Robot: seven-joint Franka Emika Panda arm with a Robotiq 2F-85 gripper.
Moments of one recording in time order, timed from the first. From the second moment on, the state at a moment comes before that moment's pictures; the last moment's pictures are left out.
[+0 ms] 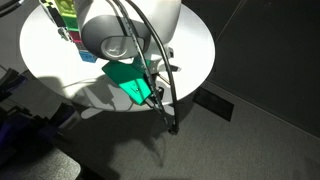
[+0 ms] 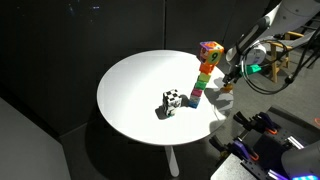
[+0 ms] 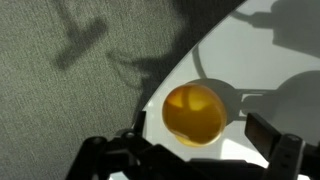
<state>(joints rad) -0.44 0.70 -0.14 -2.08 0.13 2.69 -0.41</state>
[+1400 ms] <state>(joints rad) -0.44 0.61 -0.14 -2.07 0.08 2.64 -0.41</state>
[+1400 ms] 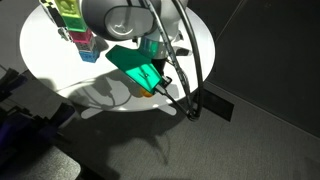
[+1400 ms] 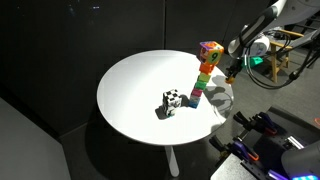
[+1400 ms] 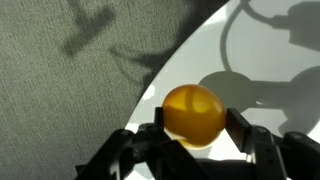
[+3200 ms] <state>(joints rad) -0.34 0.21 -0.14 -2.24 0.04 2.41 -0.46</state>
